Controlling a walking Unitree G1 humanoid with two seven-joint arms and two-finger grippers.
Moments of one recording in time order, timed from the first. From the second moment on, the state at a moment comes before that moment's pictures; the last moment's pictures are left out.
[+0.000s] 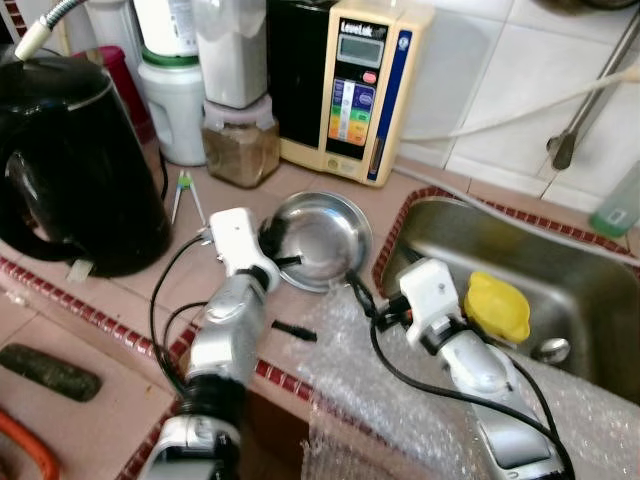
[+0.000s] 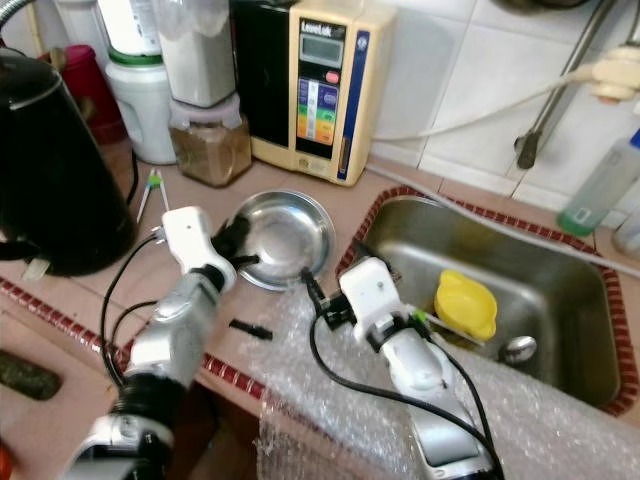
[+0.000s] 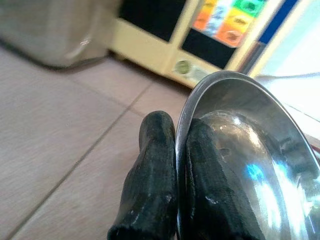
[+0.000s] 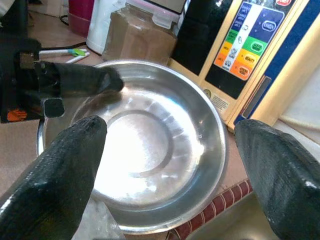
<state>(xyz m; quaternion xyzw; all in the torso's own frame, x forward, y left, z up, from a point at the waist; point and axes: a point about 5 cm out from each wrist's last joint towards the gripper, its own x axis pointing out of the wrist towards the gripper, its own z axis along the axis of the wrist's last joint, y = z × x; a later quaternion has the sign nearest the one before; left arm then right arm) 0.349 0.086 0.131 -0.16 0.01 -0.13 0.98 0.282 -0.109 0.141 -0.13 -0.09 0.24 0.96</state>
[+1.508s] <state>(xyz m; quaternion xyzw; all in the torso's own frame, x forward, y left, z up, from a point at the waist) 0.336 0.084 0.162 -0.19 -0.13 -0.20 0.95 0.352 -0.116 0.153 0.07 -0.07 0.15 0.98</state>
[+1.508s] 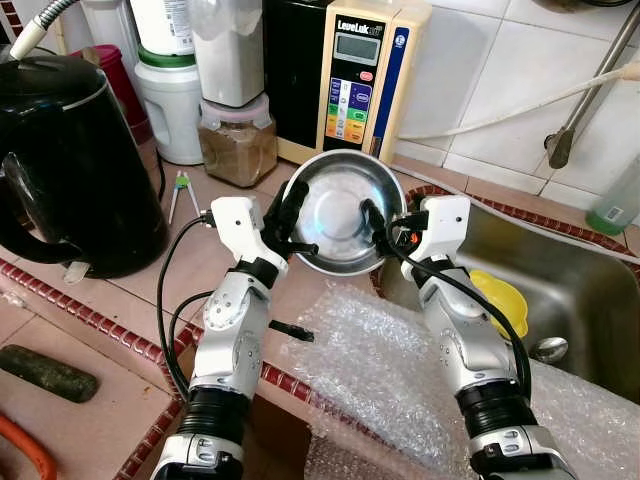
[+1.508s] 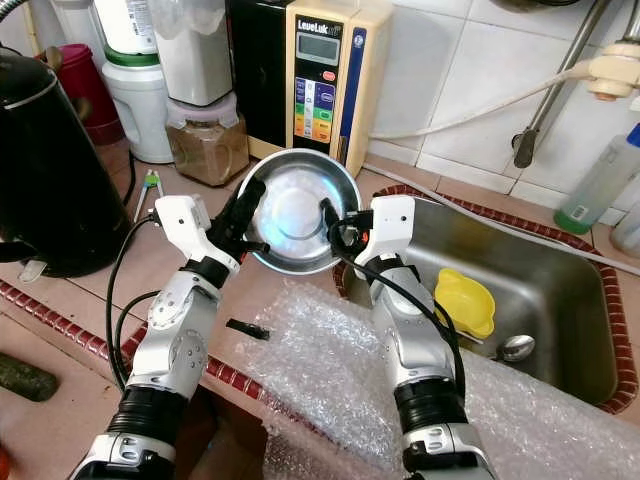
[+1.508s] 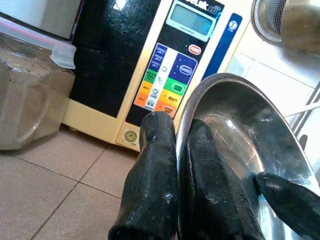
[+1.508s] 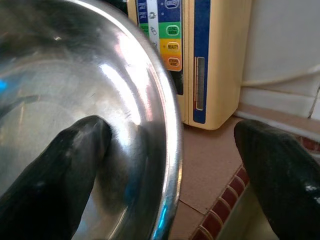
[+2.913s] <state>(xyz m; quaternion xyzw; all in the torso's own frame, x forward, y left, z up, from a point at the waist) 0.330 0.089 0.147 -0.17 -0.11 -0.19 0.96 0.355 -0.110 0.150 0.10 0.03 0.17 0.98</state>
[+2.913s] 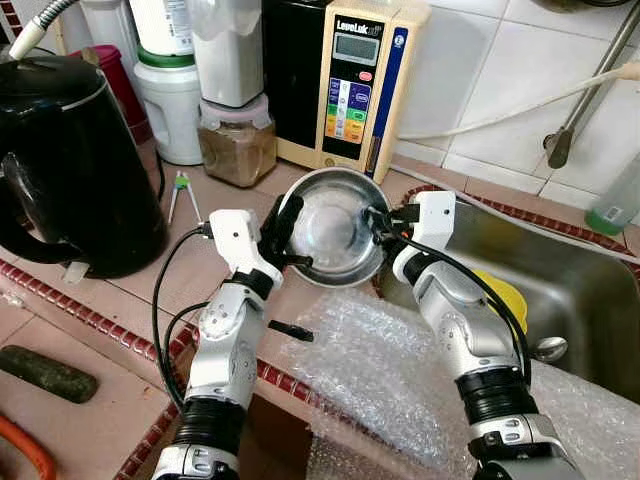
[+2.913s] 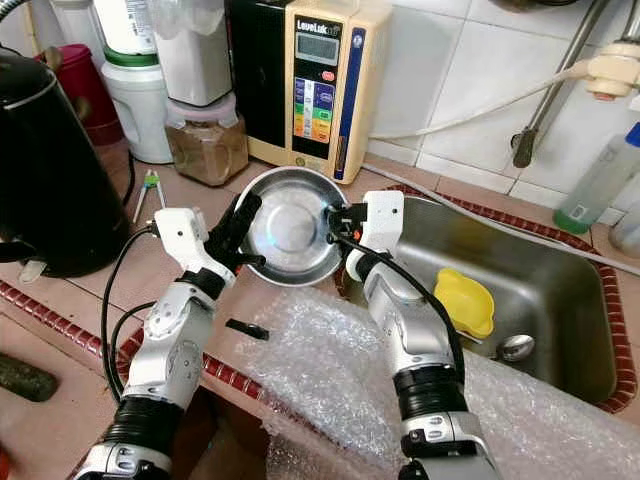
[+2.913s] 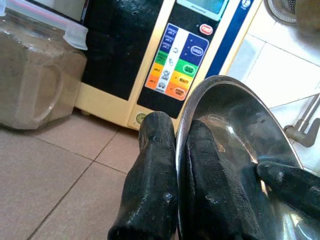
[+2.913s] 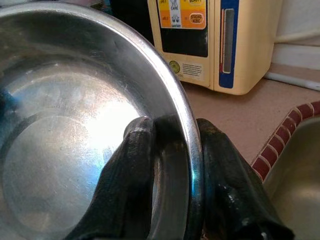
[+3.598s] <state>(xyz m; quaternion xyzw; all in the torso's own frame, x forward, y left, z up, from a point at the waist) 0.329 0.085 0.146 -0.16 -0.10 -0.21 0.96 0.352 -0.117 0.138 0.11 0.06 0.15 0.98</state>
